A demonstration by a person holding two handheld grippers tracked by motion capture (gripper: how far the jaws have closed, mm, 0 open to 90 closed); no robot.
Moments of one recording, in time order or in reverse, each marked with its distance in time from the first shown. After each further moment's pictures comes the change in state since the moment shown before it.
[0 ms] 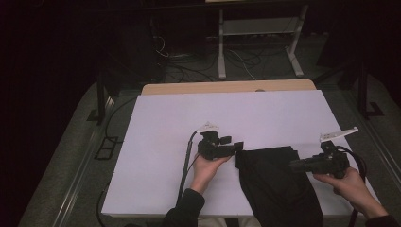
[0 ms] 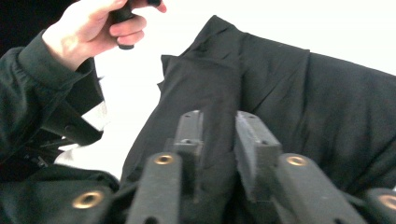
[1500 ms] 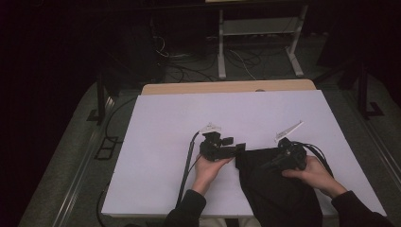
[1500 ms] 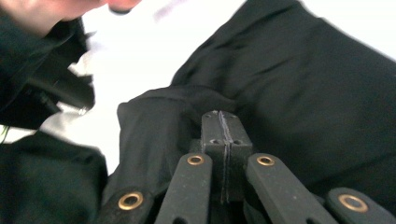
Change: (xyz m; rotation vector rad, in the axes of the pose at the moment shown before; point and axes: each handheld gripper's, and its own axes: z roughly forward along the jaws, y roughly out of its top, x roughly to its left) left arm -0.004 -0.002 0.004 0.010 -0.013 0.011; right arm 0.010 0.042 0.089 0.274 0.061 -0.112
